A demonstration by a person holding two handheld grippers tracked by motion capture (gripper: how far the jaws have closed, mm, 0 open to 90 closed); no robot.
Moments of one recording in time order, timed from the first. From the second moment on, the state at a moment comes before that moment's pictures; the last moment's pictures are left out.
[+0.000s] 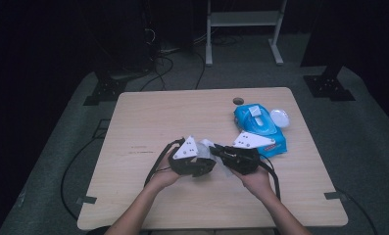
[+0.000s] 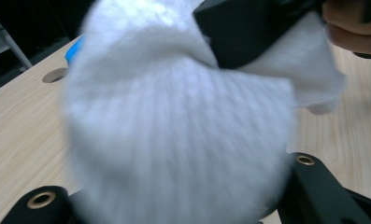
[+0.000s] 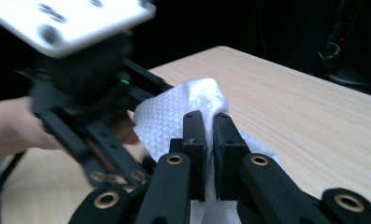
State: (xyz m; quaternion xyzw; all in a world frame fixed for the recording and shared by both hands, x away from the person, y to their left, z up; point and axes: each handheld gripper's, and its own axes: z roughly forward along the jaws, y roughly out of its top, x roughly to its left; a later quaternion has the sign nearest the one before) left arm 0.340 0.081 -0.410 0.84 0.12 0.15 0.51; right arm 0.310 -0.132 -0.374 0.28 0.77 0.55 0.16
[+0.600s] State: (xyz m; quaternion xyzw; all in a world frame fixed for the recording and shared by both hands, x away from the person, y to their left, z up) left arm 0.341 0.082 -0.410 0.84 0.12 0.15 0.50; right arm 0.333 -0.165 -0.401 0.35 0.76 0.53 0.14
